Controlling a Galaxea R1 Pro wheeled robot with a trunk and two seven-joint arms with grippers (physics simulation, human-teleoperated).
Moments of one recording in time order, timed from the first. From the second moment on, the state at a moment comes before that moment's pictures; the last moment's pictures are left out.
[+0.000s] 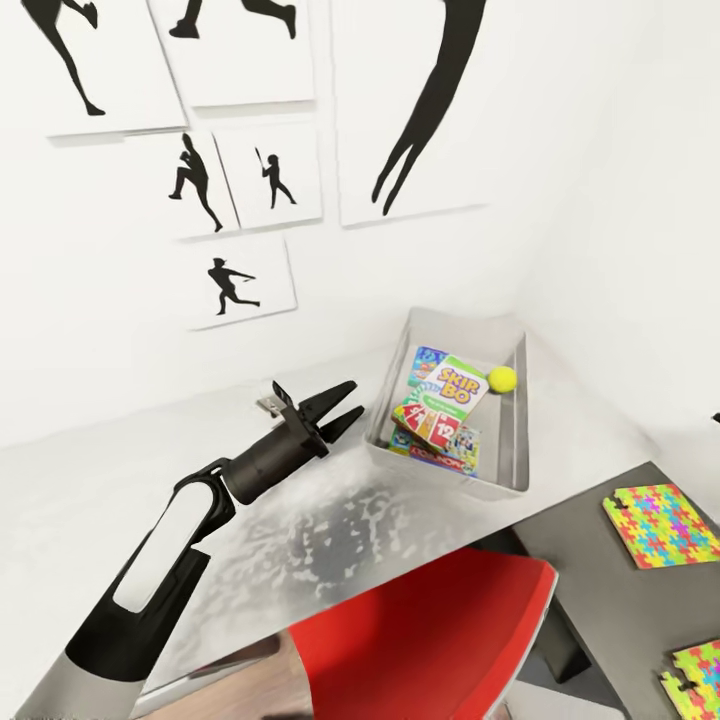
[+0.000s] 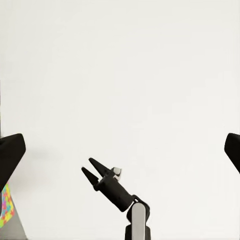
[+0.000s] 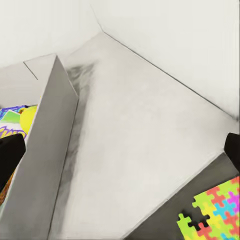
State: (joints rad) left arm -0.56 0.09 -0.34 -1.61 1.53 0.60 -0.28; right arm -0.44 -0.53 -0.81 -1.61 -0.49 1.04 0.51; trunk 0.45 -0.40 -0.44
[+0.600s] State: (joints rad) left arm -0.58 0.08 -0.37 -1.61 1.53 0.61 -0.21; right arm -0.30 -0.54 -0.92 -1.61 -0.49 1.04 0.63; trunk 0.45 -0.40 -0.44
